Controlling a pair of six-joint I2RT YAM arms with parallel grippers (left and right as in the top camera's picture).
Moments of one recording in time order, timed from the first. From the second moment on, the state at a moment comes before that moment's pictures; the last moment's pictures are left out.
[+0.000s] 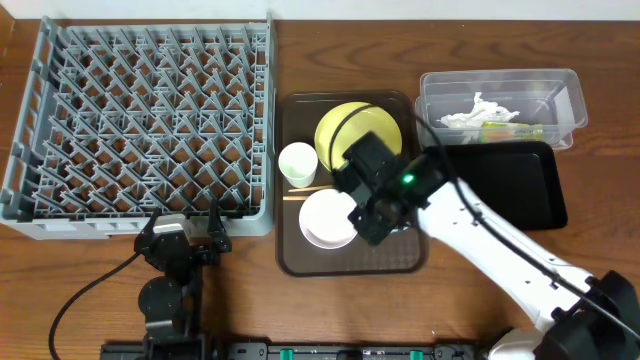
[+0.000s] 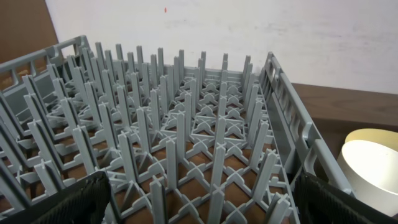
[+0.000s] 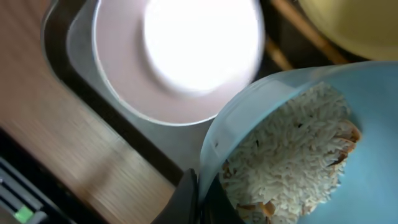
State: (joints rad) left arm 0.10 0.04 0.02 -0.11 -0.01 -0.07; right arm 0.69 1.59 1.24 -1.01 -0.11 -0.04
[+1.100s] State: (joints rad) left arm 0.10 0.04 0.02 -0.11 -0.01 -0.07; right arm -0.21 1.57 1.03 -0.91 -1.05 -0.42
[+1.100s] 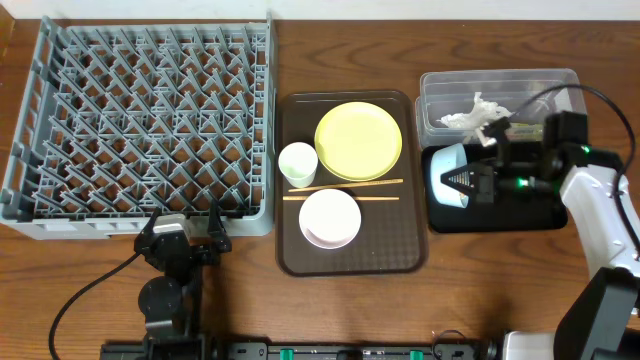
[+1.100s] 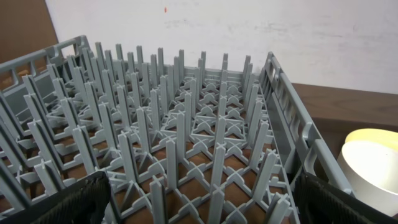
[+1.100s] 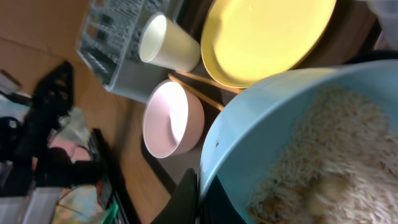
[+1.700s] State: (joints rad) left arm 0.10 0.04 0.02 -0.11 -0.01 -0.07; right arm -0.48 1.57 0.85 -0.62 -1.46 -0.40
